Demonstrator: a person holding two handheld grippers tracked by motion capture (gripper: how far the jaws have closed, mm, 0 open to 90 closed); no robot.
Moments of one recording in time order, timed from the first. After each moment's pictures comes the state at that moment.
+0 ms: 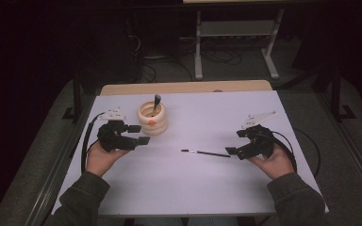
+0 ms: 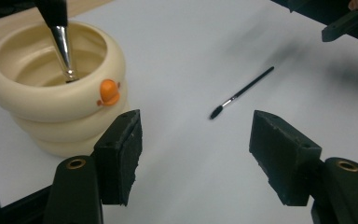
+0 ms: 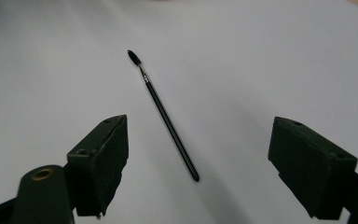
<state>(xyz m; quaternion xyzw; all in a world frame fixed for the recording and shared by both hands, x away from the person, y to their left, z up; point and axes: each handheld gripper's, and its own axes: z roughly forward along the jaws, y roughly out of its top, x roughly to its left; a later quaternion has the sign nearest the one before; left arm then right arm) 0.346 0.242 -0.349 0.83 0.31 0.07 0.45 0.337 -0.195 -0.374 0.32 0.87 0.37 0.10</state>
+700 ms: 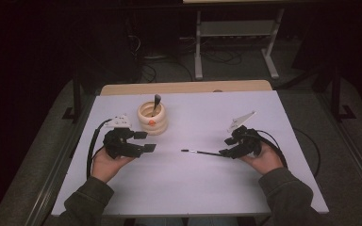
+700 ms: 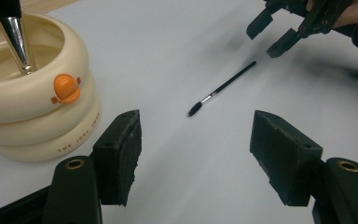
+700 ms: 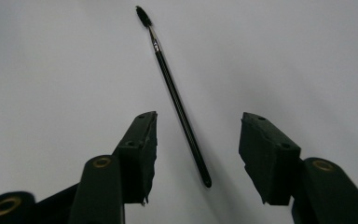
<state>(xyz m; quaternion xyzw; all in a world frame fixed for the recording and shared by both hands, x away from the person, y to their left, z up) 0.333 0.228 -0.359 0.84 0.29 0.06 0.46 0.358 -0.170 -0.400 0.28 0.91 0.31 0.05</state>
